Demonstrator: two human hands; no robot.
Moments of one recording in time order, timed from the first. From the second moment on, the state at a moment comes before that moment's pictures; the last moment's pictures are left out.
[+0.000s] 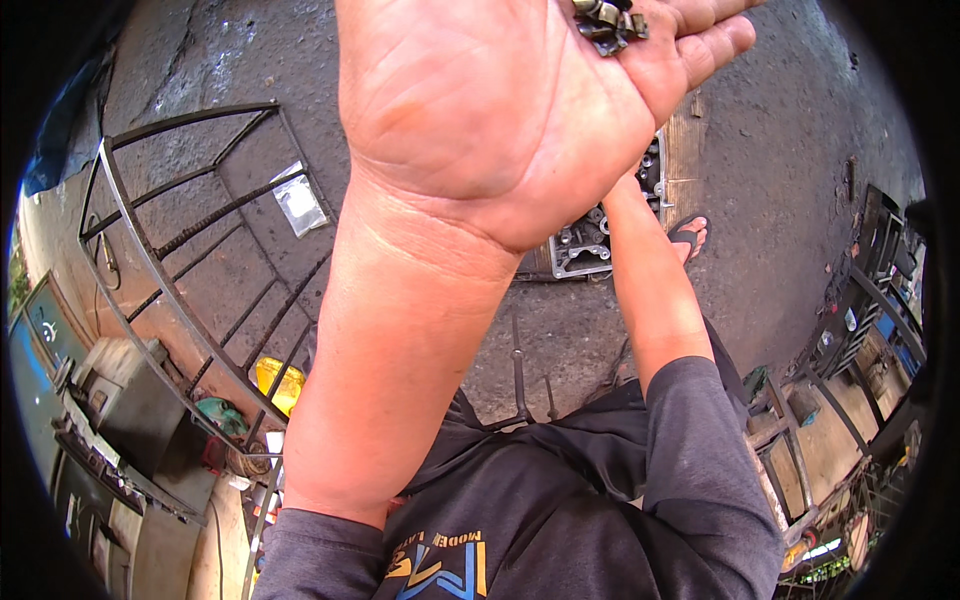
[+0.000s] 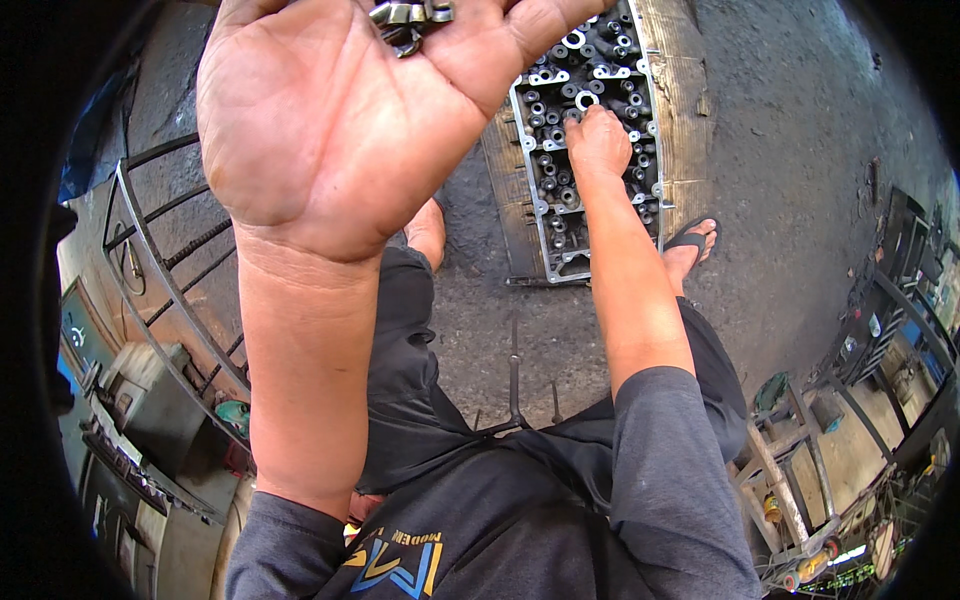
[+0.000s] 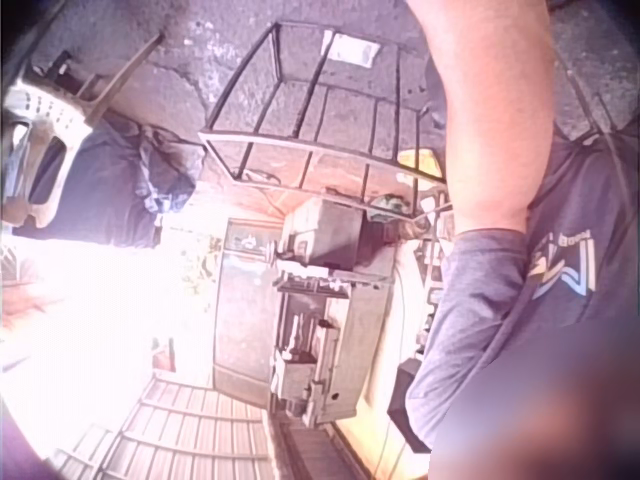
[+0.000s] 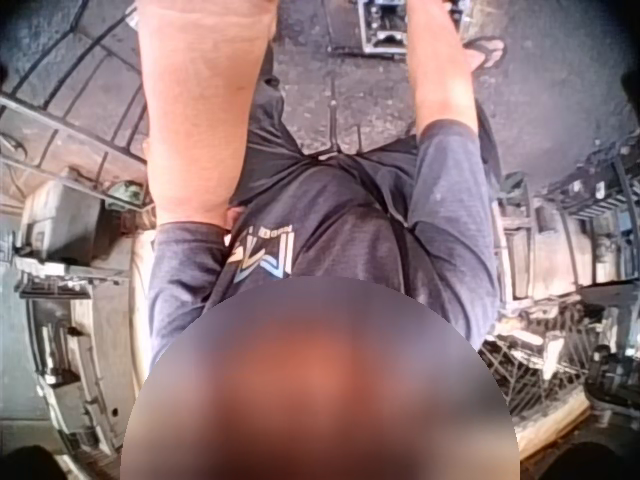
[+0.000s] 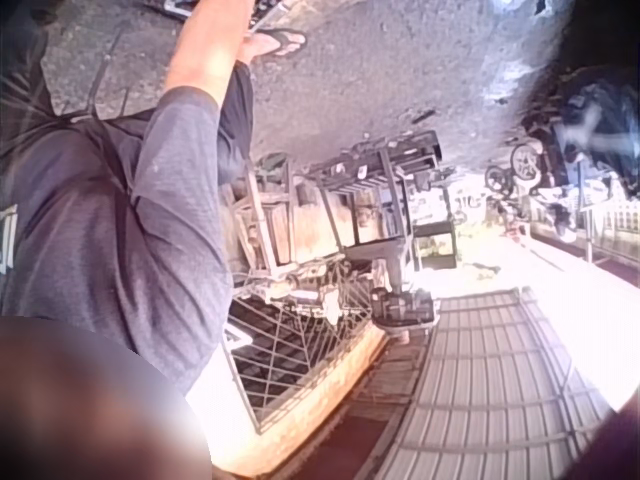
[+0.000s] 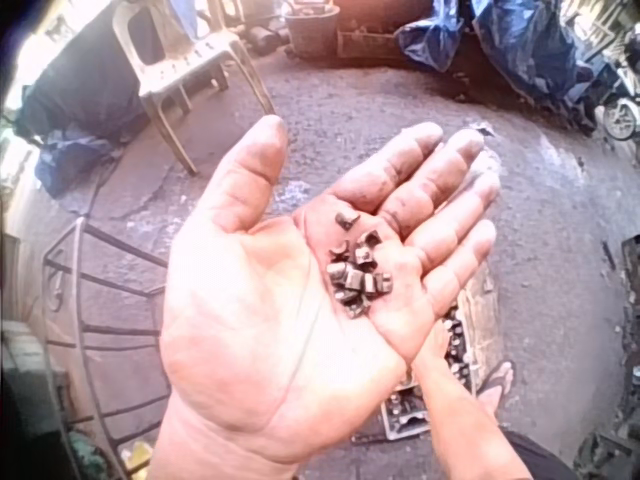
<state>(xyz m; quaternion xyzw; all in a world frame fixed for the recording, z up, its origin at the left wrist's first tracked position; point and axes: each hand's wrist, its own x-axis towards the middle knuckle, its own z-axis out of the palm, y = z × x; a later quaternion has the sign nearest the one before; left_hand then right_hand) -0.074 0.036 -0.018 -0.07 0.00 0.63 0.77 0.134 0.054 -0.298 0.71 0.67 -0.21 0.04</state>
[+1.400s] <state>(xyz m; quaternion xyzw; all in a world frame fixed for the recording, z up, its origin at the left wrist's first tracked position) 0.032 0.031 -0.002 -0.02 0.15 0.48 0.86 0.174 0.034 0.028 0.45 0.75 -0.31 -0.38</state>
